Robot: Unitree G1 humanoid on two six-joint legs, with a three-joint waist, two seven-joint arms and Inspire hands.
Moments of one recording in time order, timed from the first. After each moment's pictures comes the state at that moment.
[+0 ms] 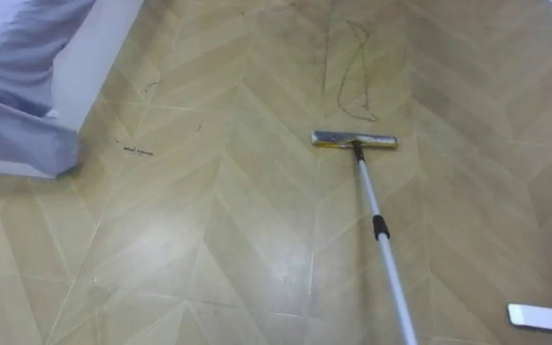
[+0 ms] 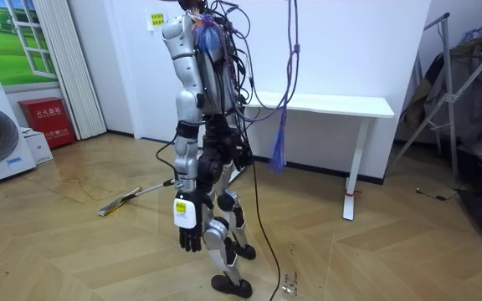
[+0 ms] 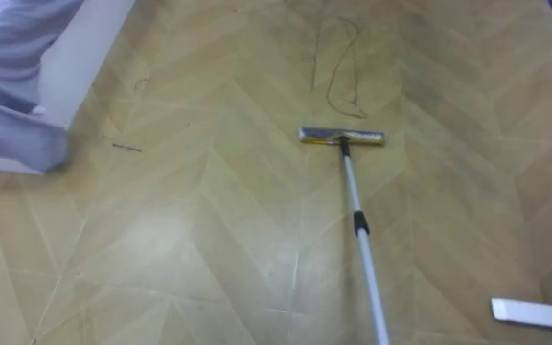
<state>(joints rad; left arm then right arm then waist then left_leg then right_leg) 0.13 0.14 0.05 1.14 0.27 0.25 0.02 0.05 -0.23 0.04 1.37 0.03 0.25 0.04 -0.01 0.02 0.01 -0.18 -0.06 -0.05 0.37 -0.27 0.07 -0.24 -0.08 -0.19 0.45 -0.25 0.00</state>
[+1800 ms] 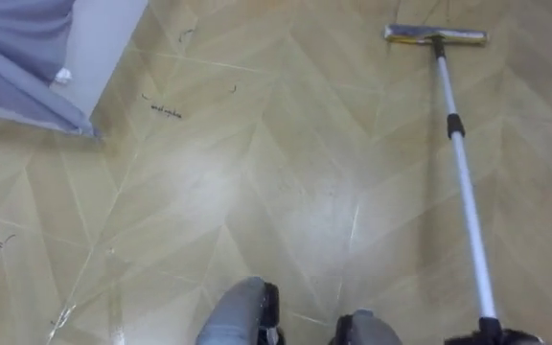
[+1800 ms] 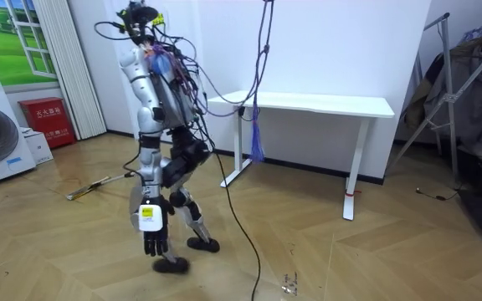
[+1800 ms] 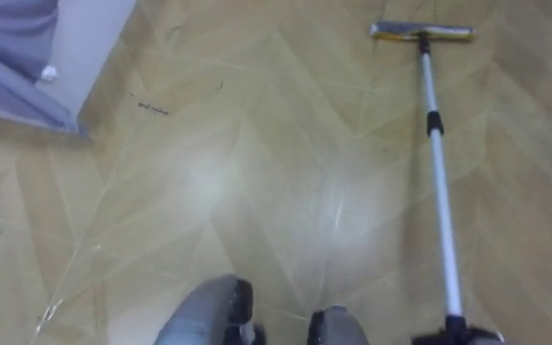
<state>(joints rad) 0.16 0.24 -0.16 1.03 -0.14 0.19 0.12 -0.32 -0.42 0.22 1.44 0.42 0.22 0.02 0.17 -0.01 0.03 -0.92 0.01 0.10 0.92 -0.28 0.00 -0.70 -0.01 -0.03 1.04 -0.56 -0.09</state>
